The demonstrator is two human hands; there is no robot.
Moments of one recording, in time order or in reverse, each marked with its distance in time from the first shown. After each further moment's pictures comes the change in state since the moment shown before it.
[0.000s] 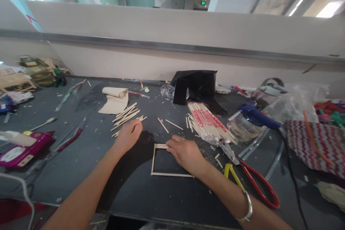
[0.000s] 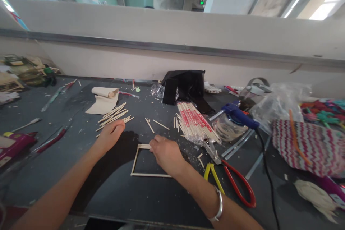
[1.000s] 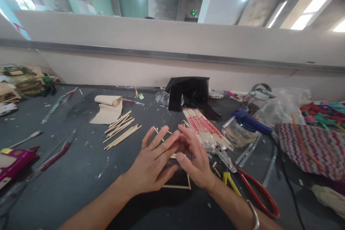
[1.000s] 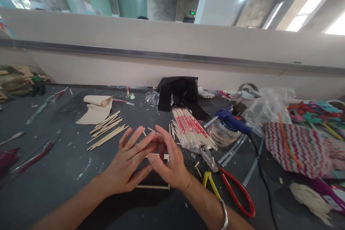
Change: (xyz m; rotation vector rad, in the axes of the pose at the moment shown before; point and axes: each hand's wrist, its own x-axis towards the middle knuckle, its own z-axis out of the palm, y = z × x) left_hand -0.026 0.073 0.025 0.296 0.038 0.774; right_hand -0.016 0.009 -0.009 0.923 0.651 -0.076
